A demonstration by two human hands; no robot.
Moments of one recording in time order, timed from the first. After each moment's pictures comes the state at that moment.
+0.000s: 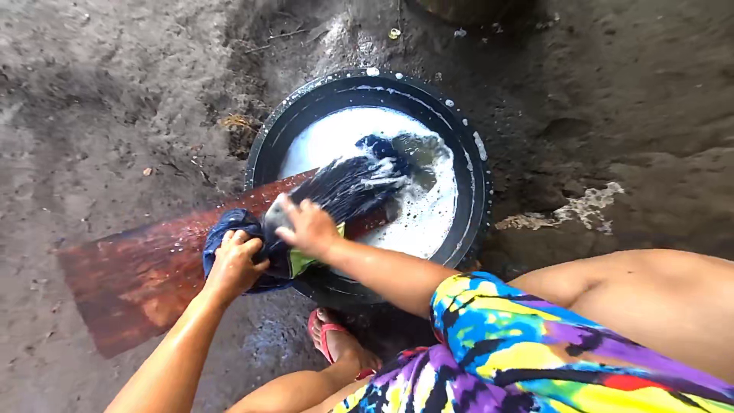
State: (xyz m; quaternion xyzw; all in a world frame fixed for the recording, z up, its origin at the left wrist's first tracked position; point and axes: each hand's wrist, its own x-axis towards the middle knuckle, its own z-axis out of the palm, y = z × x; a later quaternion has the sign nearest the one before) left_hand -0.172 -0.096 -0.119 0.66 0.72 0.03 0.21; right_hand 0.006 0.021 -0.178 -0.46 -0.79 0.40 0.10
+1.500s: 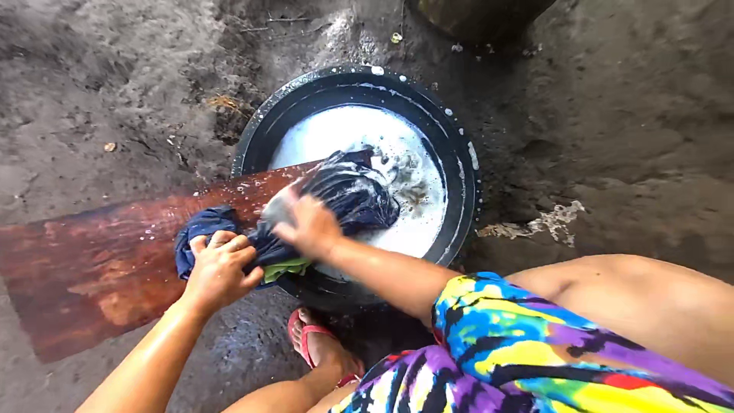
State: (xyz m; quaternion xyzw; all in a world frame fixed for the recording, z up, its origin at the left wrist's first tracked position) left_hand -0.177 -0.118 -0.139 0.75 0.64 0.07 0.11; right_hand 0.020 0.017 -0.177 -0.47 -0.79 0.38 0.11
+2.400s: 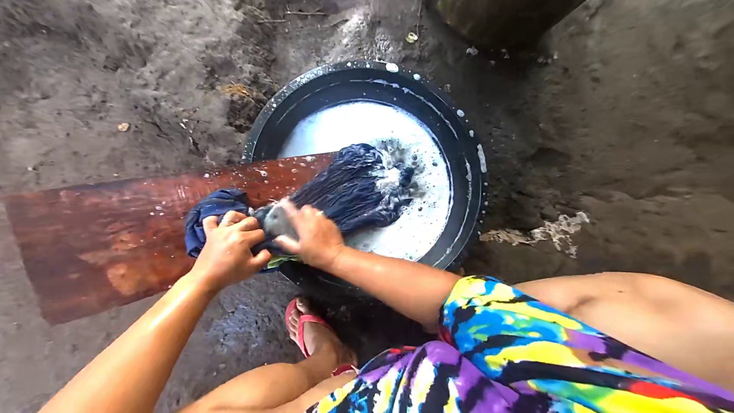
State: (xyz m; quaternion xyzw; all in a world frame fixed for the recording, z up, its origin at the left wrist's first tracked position) left_hand -0.168 -0.113 -0.134 0.74 0.65 0.07 0.14; right_hand 0.028 -0.015 -0.170 -0.43 -0.81 0.39 0.07
